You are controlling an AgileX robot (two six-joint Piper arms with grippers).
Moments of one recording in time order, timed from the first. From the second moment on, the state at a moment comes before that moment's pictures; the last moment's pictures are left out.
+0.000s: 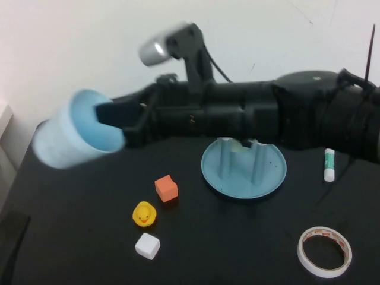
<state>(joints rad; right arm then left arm) 0.70 1.82 -1.43 1.71 0.57 -1.55 -0.02 0.27 -0.32 -1.71 0.38 -0.16</state>
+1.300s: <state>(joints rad) 0.95 1.86 -1.52 1.73 0.53 -1.34 -0.02 0.27 -0.32 -1.73 0.12 -0.13</state>
